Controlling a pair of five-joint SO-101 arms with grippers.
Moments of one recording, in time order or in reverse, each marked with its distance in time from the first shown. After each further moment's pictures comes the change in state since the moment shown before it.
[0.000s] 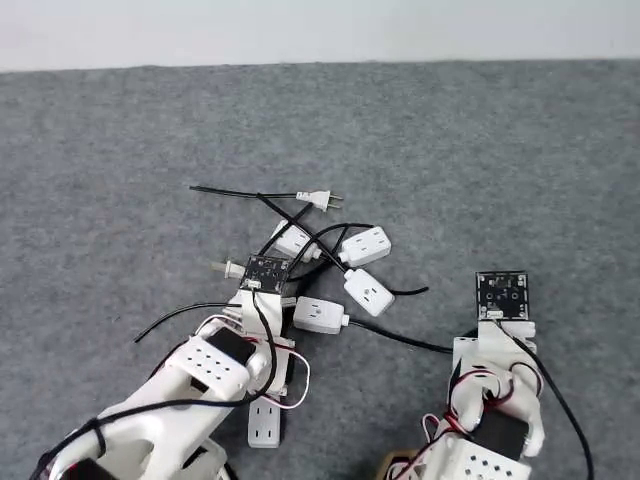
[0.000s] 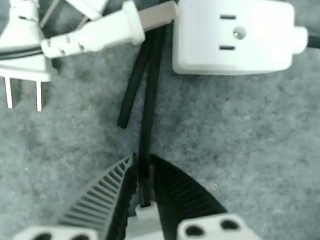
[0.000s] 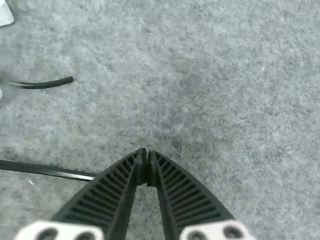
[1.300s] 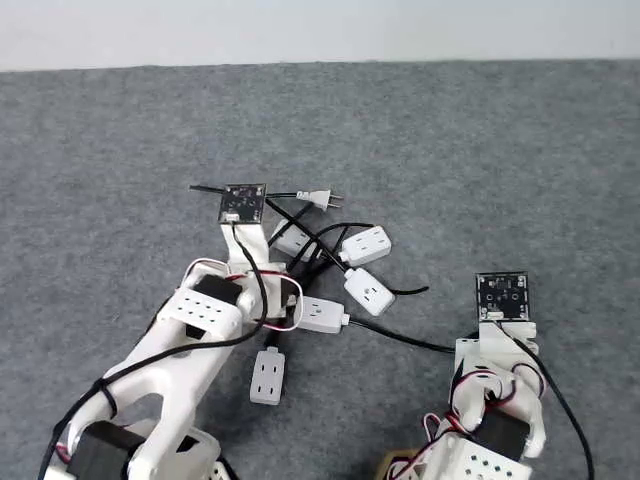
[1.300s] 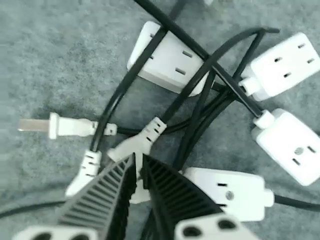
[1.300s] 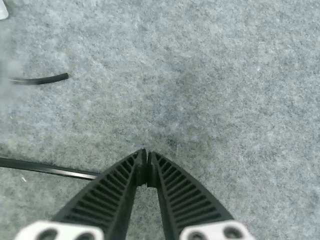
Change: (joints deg) left arm -12.5 10.5 -16.5 -12.7 -6.9; right arm 1.2 0.0 0.0 0.0 1.9
